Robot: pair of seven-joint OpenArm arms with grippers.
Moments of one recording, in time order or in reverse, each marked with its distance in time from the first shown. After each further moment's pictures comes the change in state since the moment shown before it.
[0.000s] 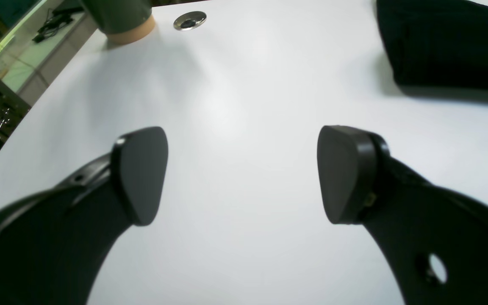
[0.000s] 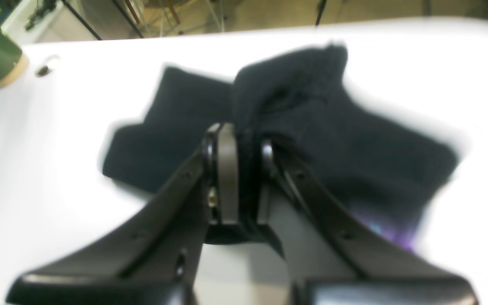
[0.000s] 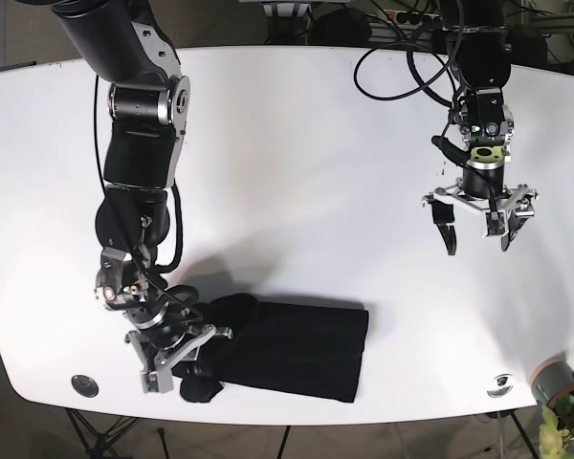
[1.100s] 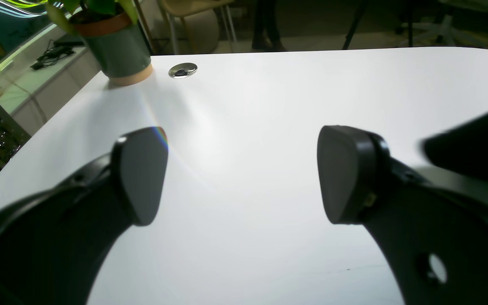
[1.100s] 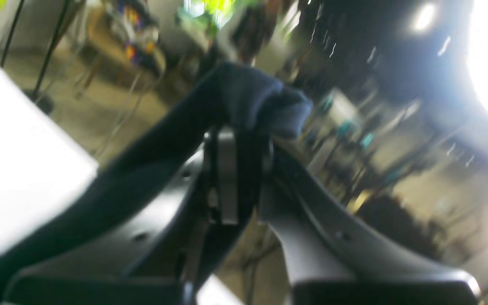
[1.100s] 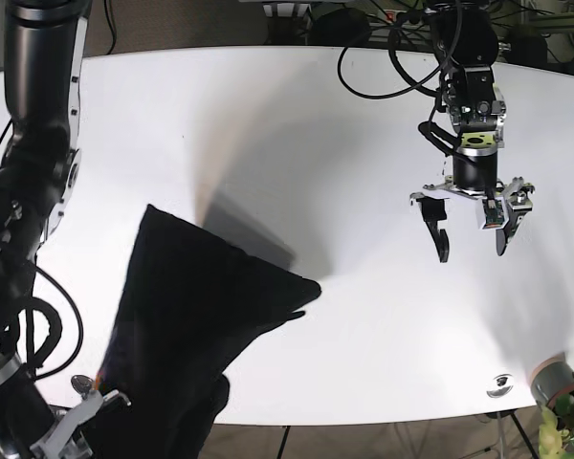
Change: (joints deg) left arm 4.5 5.3 -0.3 12.1 -0.2 0.0 -0.2; right arm 22.1 22.6 -8.9 41.8 11.5 14.0 -20.8
